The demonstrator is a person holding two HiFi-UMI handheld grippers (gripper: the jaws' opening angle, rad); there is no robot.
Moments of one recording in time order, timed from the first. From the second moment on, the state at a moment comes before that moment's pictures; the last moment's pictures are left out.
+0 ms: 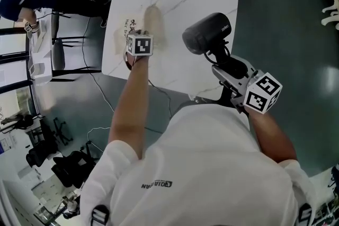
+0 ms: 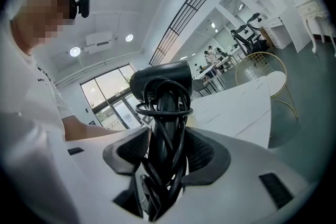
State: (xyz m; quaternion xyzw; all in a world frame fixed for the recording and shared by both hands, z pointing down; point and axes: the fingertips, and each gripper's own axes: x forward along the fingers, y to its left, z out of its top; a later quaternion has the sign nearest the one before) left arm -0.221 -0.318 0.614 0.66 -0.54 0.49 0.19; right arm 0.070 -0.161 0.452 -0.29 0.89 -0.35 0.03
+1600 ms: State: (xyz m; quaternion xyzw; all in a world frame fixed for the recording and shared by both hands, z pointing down) left arm -0.189 -0.160 0.566 0.86 -0.36 0.34 0.14; right arm -0.008 -0.100 0.488 -0.28 0.90 -0.33 -0.07
